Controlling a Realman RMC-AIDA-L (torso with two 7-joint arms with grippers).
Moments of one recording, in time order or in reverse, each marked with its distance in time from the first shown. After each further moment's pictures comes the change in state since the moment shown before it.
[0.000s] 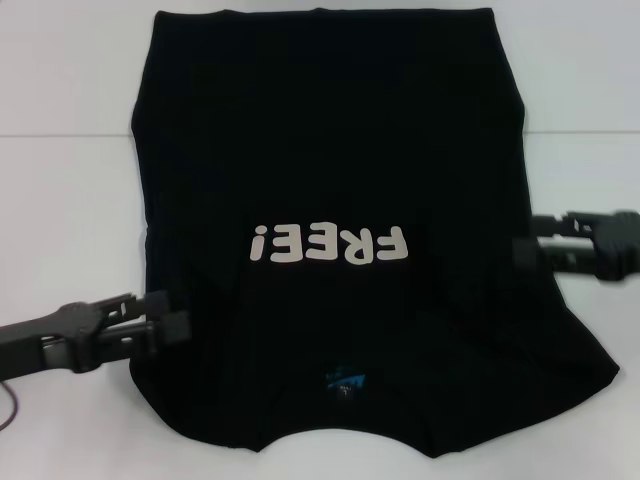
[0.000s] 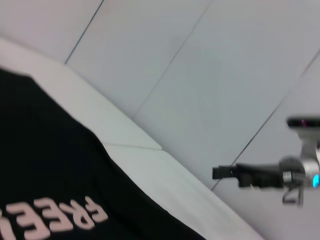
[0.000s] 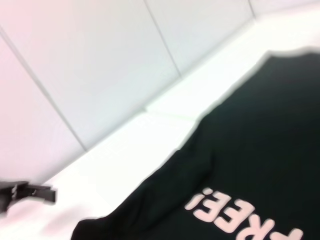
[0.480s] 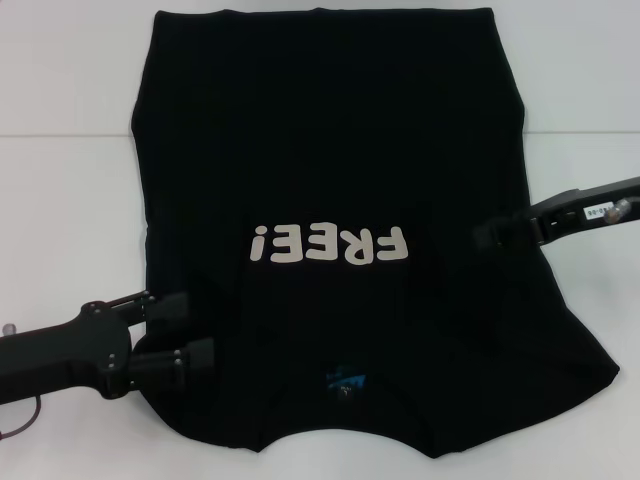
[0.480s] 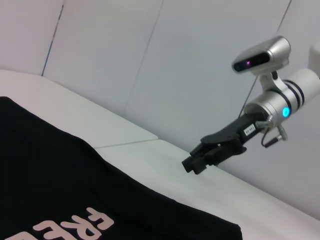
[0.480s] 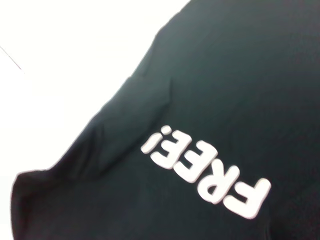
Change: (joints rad) left arm 0.006 -0.032 0.050 0.005 -0.007 -0.049 0.305; right arm 0.207 0.016 -0.204 -0.099 -0.272 0.168 0.445
